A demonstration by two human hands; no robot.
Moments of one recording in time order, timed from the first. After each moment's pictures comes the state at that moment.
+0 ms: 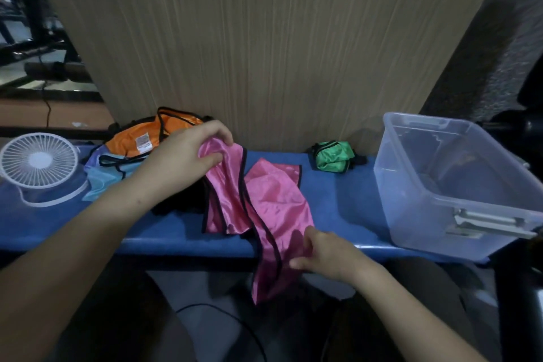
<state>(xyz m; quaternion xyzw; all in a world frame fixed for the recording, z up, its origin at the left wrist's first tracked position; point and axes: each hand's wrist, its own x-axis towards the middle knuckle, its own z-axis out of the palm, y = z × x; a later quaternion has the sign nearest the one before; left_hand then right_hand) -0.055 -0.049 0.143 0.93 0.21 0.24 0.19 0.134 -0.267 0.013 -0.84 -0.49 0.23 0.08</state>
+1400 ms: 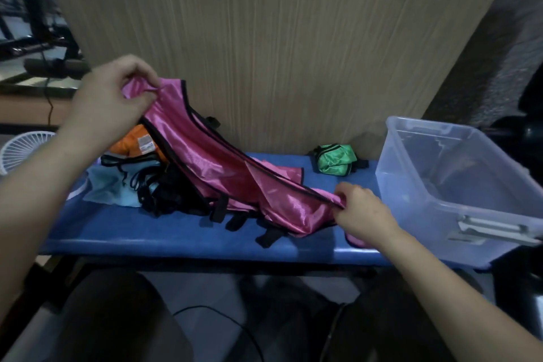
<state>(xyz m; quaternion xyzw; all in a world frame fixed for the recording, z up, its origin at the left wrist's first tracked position) -0.101 0.004 0.198 0.85 0.28 0.42 0.15 0.178 -0.257 0.065 -0.89 -0.41 0.05 0.17</state>
